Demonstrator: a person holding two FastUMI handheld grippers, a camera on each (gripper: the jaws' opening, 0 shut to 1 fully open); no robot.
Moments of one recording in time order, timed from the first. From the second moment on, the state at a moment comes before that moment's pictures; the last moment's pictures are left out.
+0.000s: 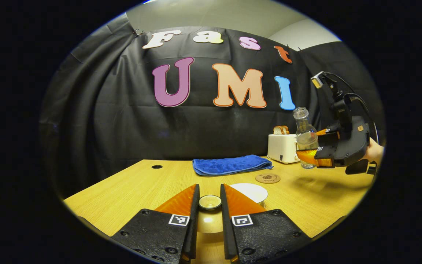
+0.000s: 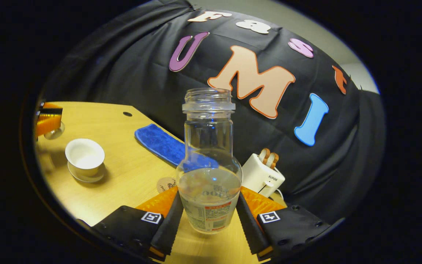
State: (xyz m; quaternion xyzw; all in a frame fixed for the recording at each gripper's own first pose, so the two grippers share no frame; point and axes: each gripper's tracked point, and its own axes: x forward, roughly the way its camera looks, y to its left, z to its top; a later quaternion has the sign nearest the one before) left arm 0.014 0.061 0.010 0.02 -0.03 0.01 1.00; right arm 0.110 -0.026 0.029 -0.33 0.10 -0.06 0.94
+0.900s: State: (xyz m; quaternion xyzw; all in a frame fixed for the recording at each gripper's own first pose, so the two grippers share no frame) left arm 0.016 0.061 0.010 0.02 -0.03 0.01 1.00; right arm 0.125 0.031 -0.036 -0.61 0.09 -0.01 0.79
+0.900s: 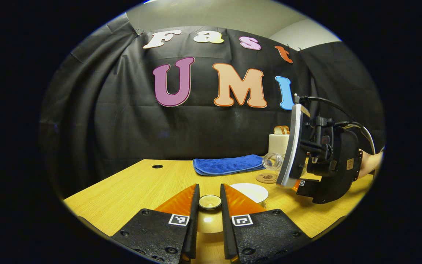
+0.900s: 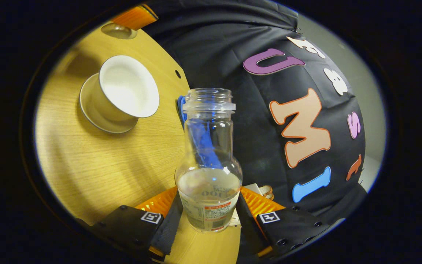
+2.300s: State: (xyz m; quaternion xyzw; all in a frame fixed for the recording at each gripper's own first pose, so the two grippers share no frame) left arm 0.015 0.062 0.009 0.01 -0.03 0.02 1.00; right arm 0.133 0.063 0.019 -0.81 -0.03 -0.02 0.59
